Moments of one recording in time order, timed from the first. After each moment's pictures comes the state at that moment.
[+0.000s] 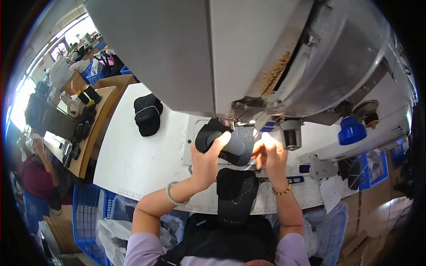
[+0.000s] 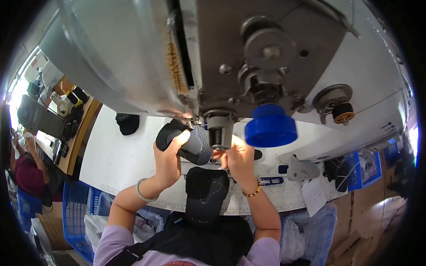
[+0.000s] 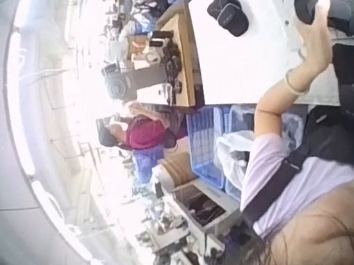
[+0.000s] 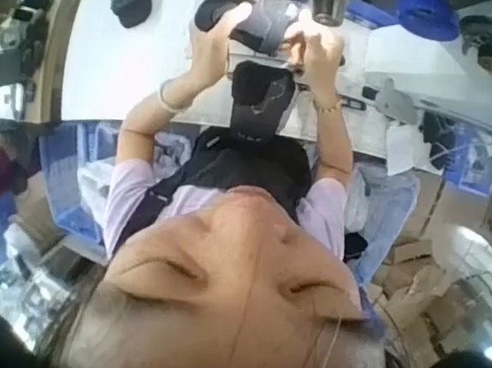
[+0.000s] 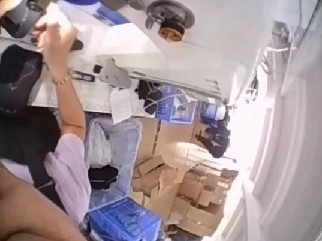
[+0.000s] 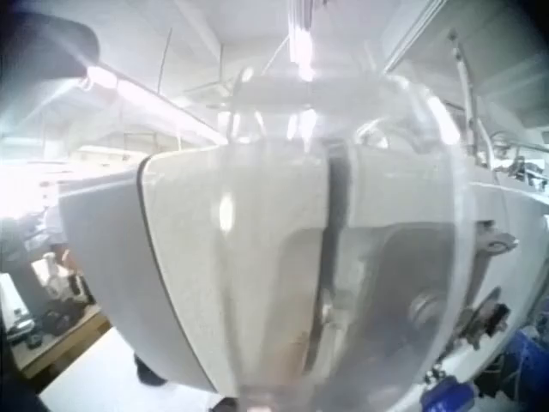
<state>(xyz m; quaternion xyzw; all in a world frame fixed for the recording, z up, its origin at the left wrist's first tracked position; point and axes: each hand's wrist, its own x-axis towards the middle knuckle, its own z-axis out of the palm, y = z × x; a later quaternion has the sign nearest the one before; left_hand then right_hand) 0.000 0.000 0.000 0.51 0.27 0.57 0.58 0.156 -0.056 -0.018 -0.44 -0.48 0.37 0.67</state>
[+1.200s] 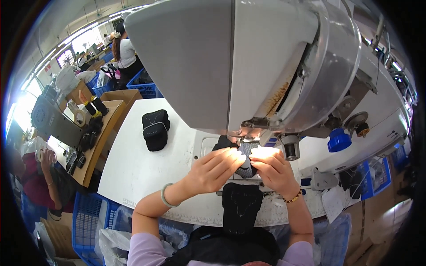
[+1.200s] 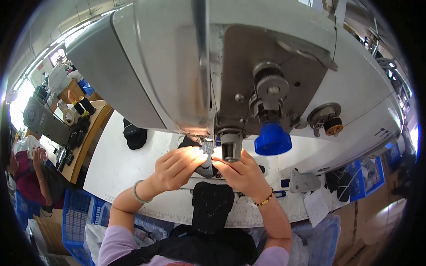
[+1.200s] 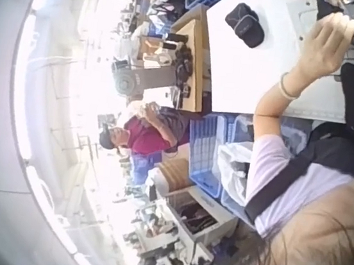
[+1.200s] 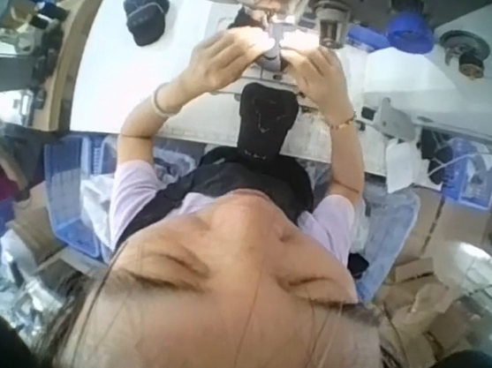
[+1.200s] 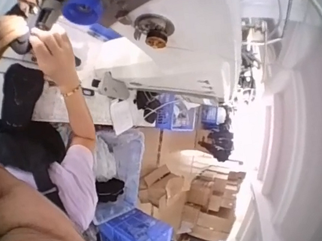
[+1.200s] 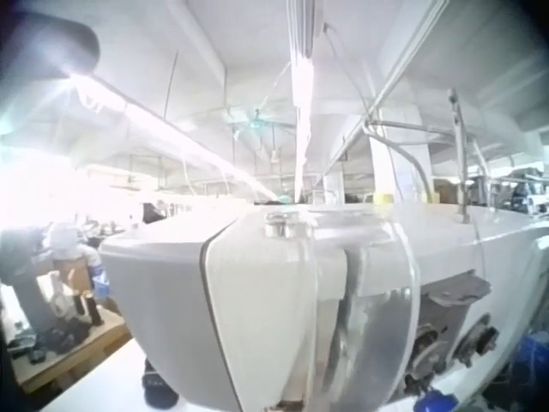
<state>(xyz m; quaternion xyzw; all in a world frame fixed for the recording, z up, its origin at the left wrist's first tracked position) -0.022 0.025 0.012 0.87 0.02 0.47 -0.15 0.178 -0.060 0.003 -0.40 -0.80 -0.17 0.41</state>
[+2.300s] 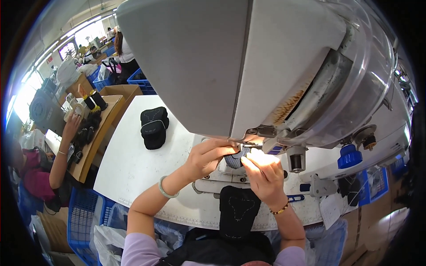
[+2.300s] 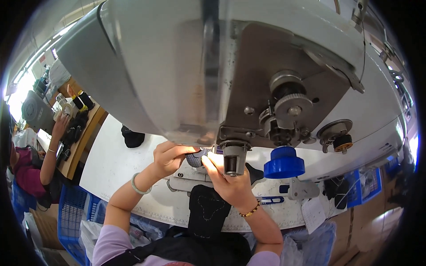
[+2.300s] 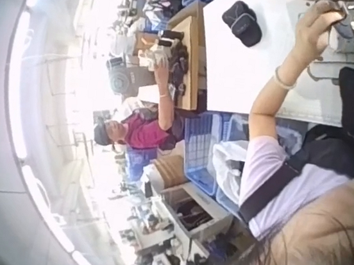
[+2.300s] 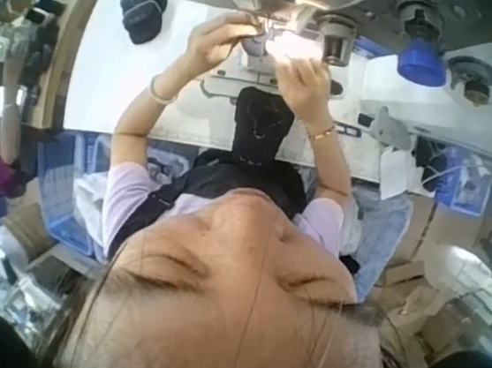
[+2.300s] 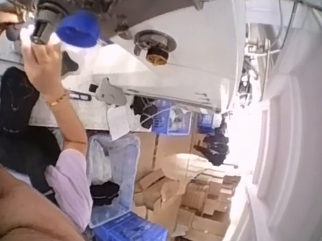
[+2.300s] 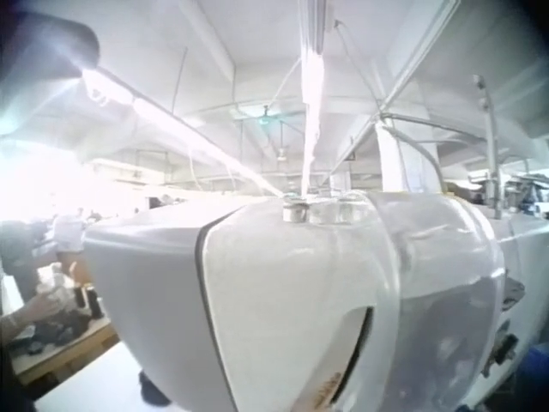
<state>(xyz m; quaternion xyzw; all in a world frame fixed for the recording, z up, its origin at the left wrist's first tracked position) -0.017 0.064 -0.007 0.85 0.03 0.52 0.10 0.149 -0.055 -0.001 -0.47 -0.74 -0.24 0.42</state>
